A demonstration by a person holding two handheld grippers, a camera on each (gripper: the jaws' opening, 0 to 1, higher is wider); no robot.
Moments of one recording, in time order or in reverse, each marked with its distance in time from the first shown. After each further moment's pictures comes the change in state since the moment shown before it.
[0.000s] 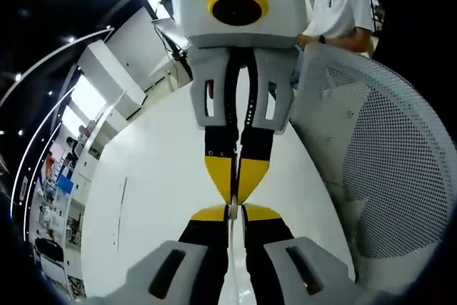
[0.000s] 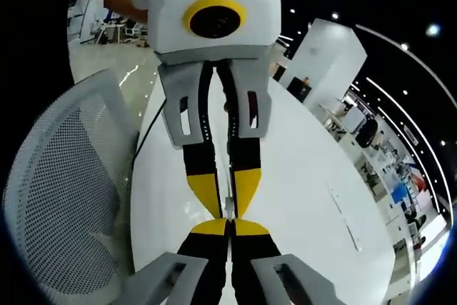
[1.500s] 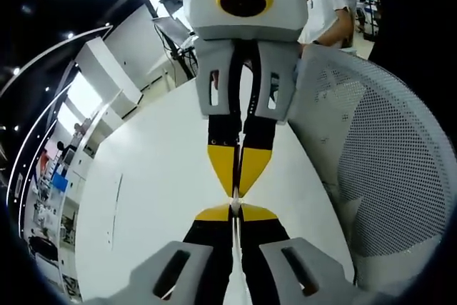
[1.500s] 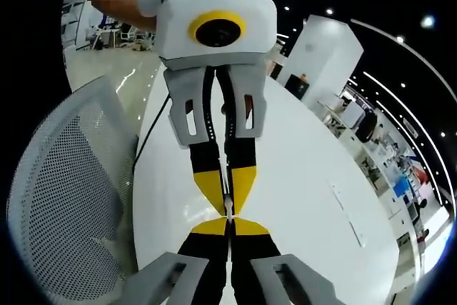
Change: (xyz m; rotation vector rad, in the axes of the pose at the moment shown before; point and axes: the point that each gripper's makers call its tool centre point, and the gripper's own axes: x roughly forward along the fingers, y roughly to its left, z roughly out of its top) left arm -0.003 0.000 -0.006 -0.014 -0.008 -0.040; right arm 0.001 0.001 0.001 0.030 0.004 0.002
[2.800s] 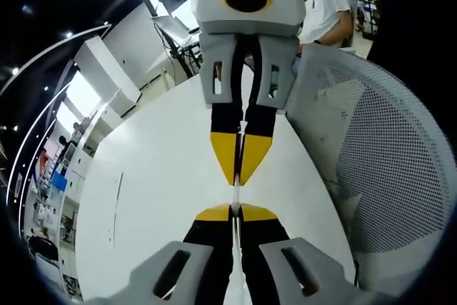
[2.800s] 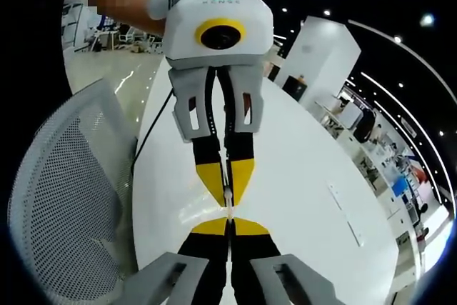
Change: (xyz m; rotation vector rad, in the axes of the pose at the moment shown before) left arm -0.006 0.004 -0.005 -0.003 0.013 -0.004; right arm -0.005 -0.004 0.000 0.008 -0.010 -0.013
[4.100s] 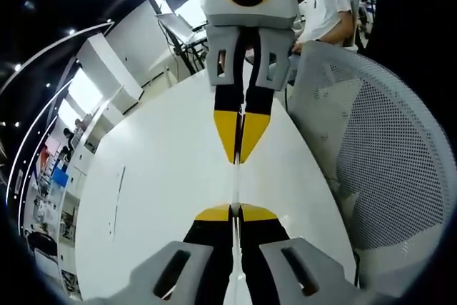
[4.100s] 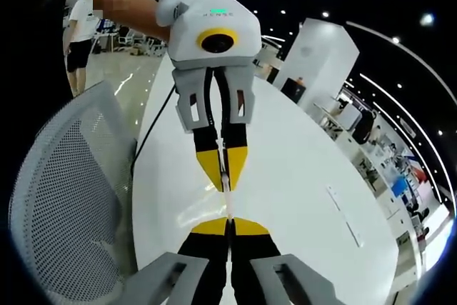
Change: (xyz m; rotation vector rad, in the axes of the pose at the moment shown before) left arm -0.012 0.003 -0.015 -0.018 0.005 0.009; right arm -0.003 -0.004 0.000 0.008 -0.017 -0.007
